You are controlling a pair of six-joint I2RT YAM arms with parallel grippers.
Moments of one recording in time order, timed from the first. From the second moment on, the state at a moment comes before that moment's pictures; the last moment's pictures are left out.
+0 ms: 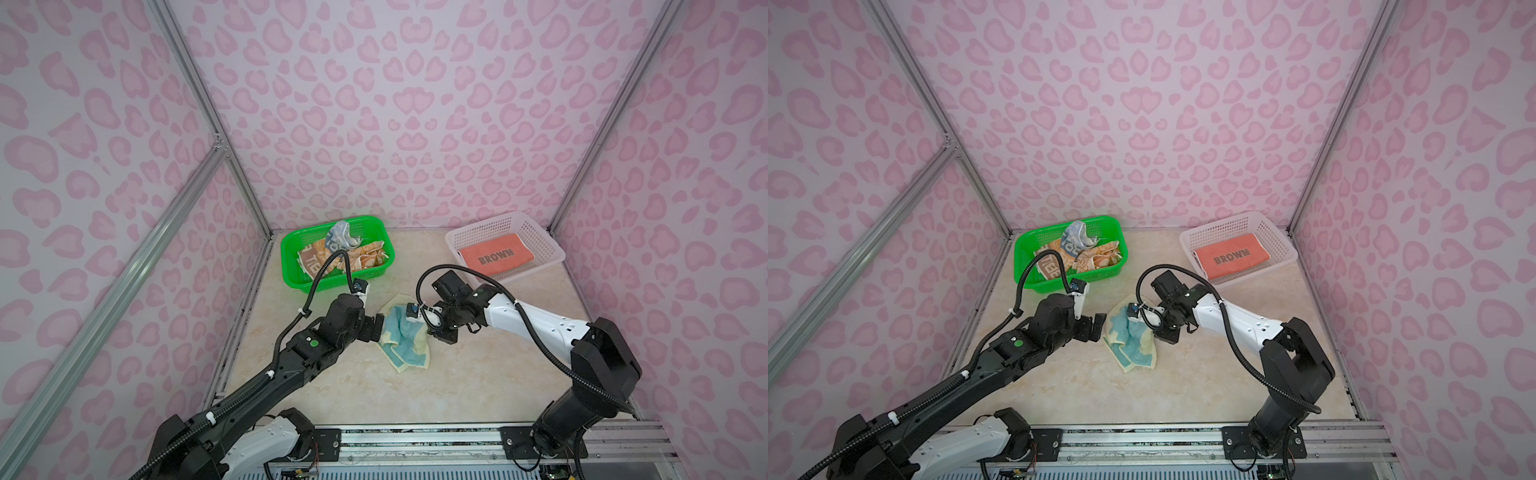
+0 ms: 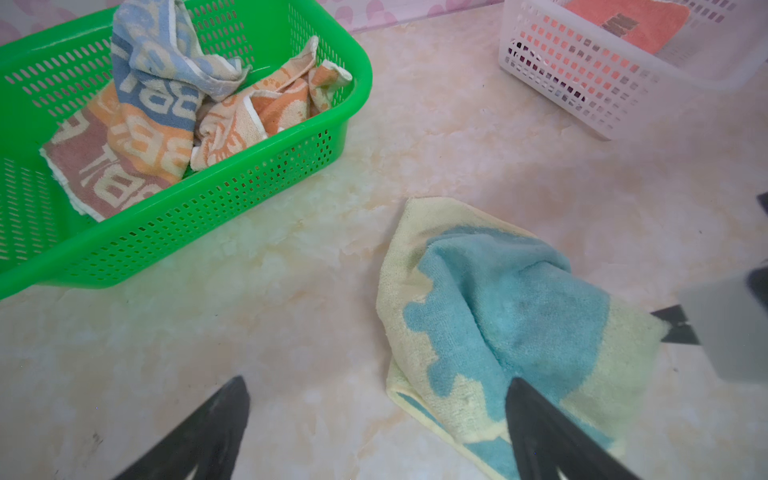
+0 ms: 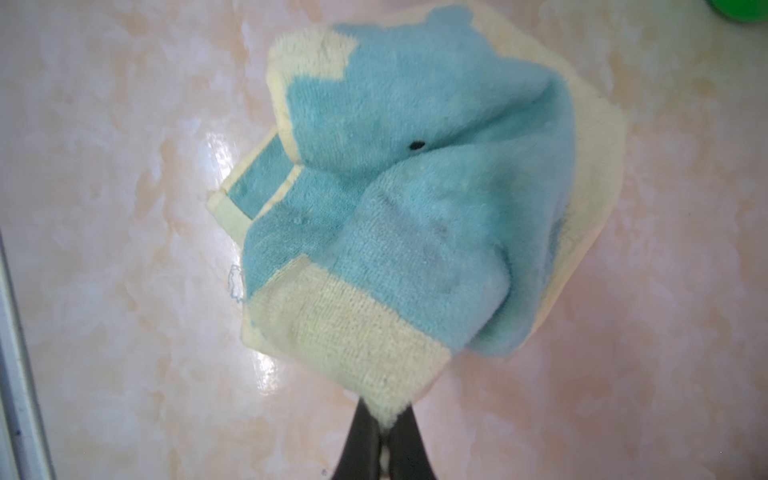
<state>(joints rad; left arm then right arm) -0.67 1.04 0.72 -0.36 -0.21 -0.19 0.75 1.64 1.19 -0.70 -0.25 -0.61</state>
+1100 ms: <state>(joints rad) -1.10 1.08 0.54 -0.13 -0.37 0.15 0.73 1.88 1.60 -0.90 -0.35 0.03</state>
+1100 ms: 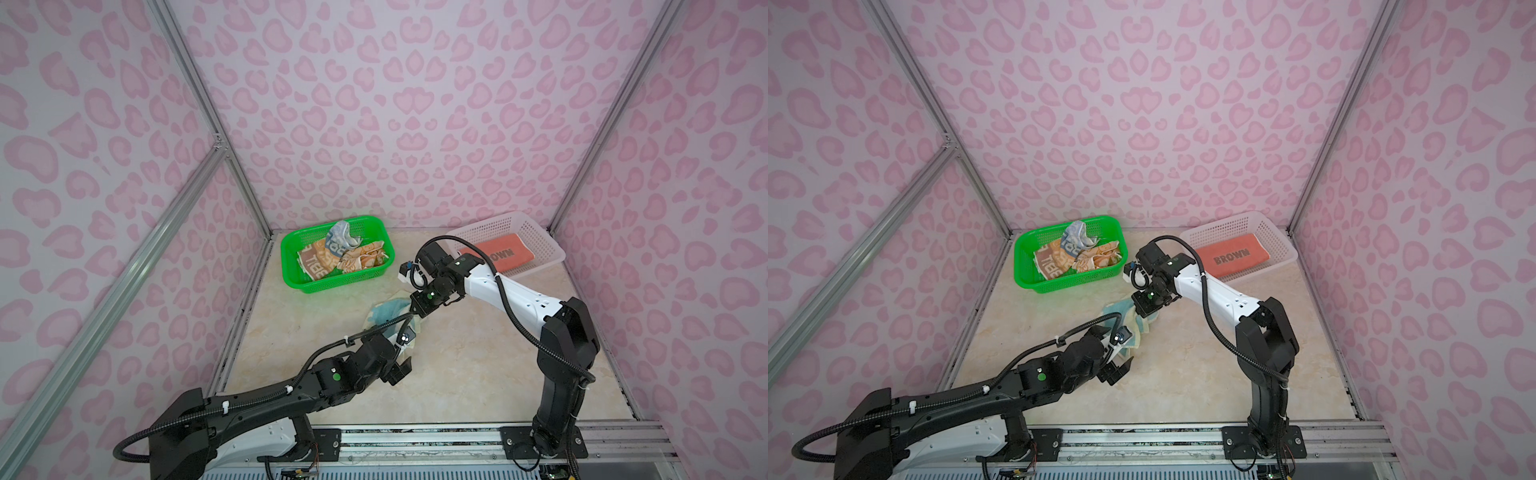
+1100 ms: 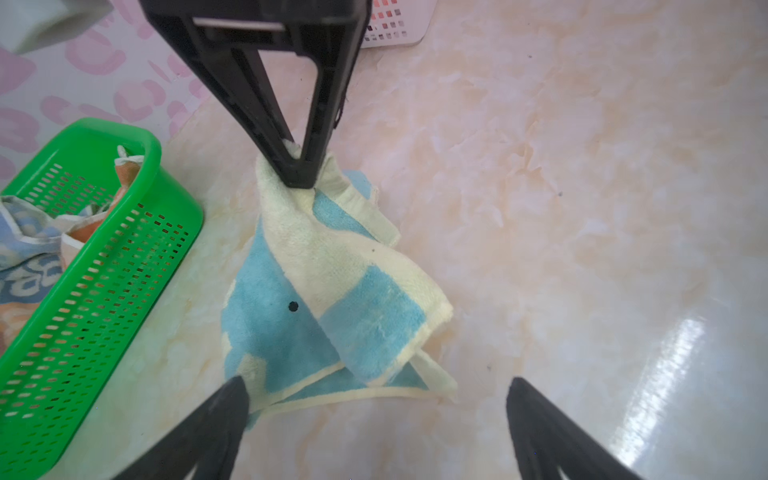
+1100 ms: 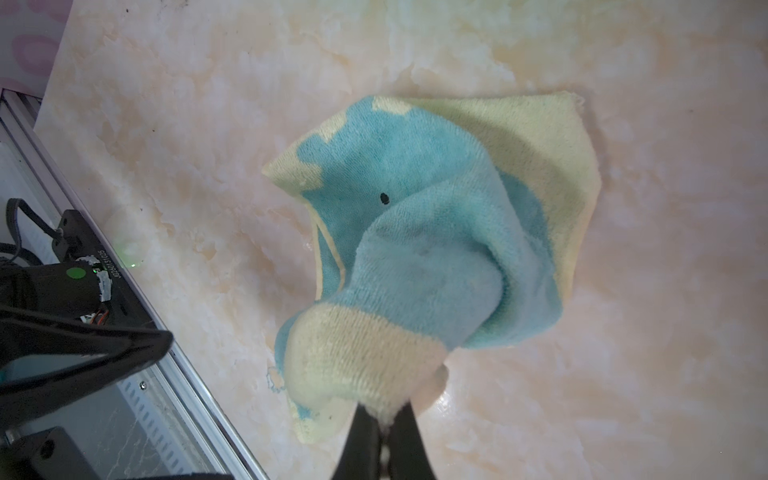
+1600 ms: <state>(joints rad) -1.17 1.31 0.53 0.16 -0.59 0.39 0.71 1.88 1.60 -0.90 -0.37 0.03</state>
